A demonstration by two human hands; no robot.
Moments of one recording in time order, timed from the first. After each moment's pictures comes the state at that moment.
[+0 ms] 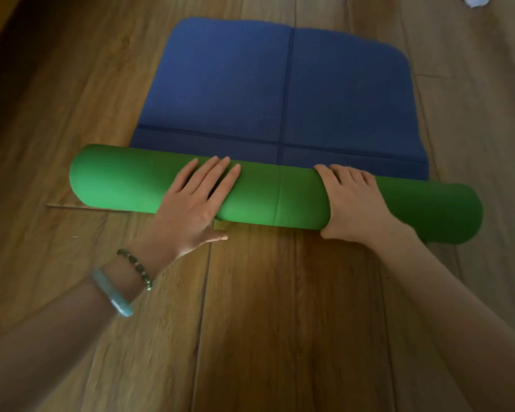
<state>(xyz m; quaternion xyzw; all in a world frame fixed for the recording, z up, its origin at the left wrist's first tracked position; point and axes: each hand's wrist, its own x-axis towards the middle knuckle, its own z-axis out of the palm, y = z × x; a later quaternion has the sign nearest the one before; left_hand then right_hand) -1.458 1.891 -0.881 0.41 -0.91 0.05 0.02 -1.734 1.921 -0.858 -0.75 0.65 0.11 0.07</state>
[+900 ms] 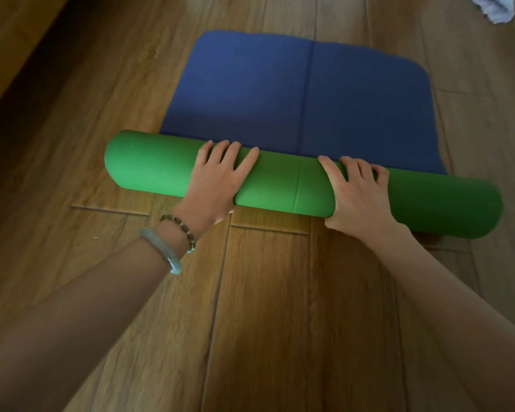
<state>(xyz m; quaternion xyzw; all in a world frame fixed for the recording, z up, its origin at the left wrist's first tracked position) -1.478 1.844 -0.878 0.49 -0.87 0.09 -0.06 -1.721 1.894 -0.868 -0.74 0.67 0.07 -0.01</state>
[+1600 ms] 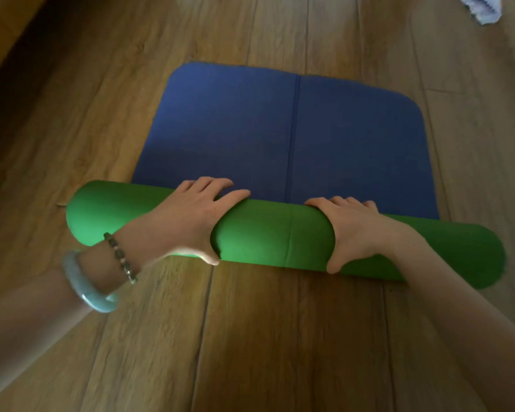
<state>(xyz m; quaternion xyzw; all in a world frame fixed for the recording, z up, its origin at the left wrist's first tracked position) -1.455 1.884 -0.841 0.41 -0.89 -0.09 -0.16 -1.725 1.915 -0.834 -0.73 0.59 0.22 0.27</state>
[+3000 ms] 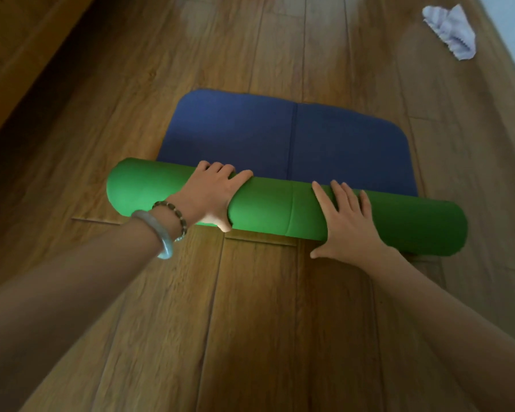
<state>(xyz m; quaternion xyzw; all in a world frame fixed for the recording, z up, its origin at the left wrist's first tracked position) -1.474 1.826 -0.844 0.43 -0.89 -0.04 -0.15 -1.726 1.915 -0.843 -0.73 0.67 0.12 0.09</state>
